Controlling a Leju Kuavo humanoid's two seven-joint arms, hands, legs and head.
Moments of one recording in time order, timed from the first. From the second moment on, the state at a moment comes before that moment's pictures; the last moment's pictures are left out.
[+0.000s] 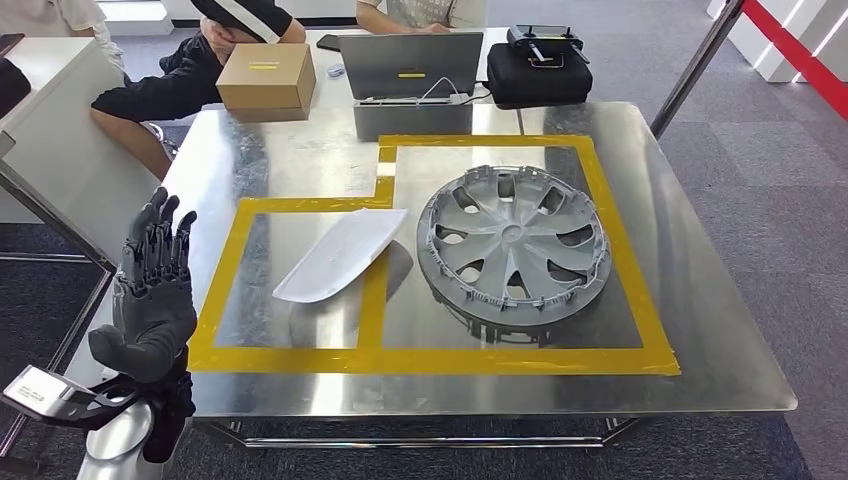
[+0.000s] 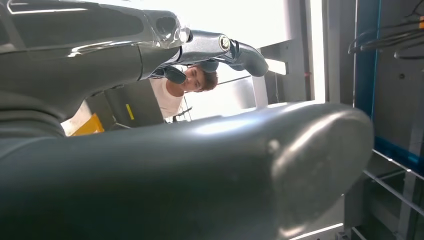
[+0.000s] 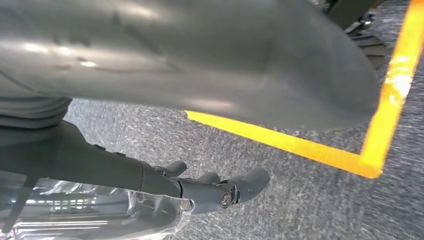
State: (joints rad) left arm -0.12 0.05 -0.08 -1.78 -0.10 -0.12 -0.70; right arm -0.08 -0.05 -1.11 -0.21 1.42 0.05 -0.11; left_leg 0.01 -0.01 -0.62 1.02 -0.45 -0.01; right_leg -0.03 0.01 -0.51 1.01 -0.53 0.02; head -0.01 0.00
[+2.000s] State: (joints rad) left arm 0.17 0.06 -0.03 -2.00 -0.11 -0.20 -0.70; right arm -0.09 -0.03 -1.08 -0.21 1.42 0.07 -0.14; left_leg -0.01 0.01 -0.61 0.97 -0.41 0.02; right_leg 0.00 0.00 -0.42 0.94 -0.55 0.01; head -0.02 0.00
